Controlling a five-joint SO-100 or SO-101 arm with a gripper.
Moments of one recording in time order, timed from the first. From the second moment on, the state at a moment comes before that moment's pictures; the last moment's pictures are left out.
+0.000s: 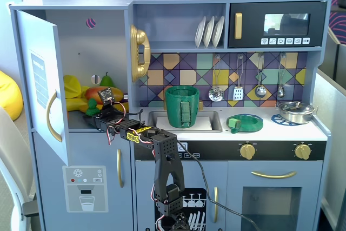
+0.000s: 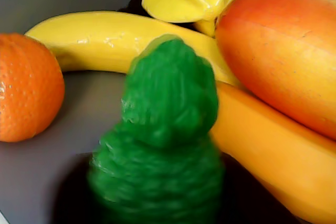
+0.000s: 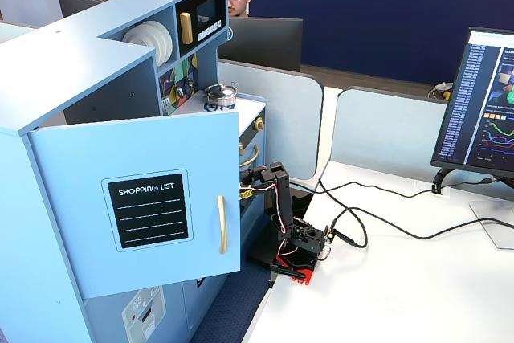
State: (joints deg) arm -42.3 84.2 88.5 -8.8 -99.8
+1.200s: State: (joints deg) arm -10.5 141.5 99.8 33.7 -120.3
